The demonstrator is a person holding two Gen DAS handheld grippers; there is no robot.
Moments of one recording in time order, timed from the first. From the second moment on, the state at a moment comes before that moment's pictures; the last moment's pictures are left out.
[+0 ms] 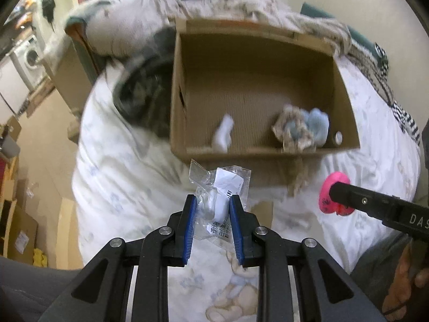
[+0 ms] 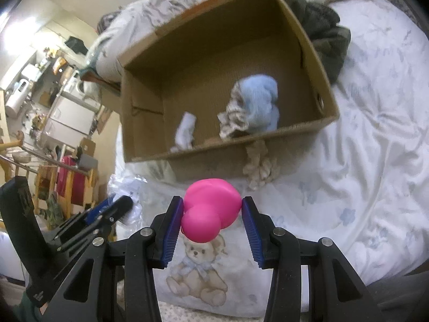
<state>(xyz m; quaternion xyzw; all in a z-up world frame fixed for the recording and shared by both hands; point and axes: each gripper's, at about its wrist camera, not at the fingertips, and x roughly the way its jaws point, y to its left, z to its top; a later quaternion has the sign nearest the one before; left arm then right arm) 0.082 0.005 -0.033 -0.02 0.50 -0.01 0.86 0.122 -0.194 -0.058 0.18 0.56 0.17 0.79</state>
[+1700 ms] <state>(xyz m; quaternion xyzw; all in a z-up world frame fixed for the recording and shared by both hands) 0.191 0.003 -0.036 -0.03 0.49 -0.04 0.87 0.217 -0.200 -0.055 0.19 0.53 0.20 0.80</state>
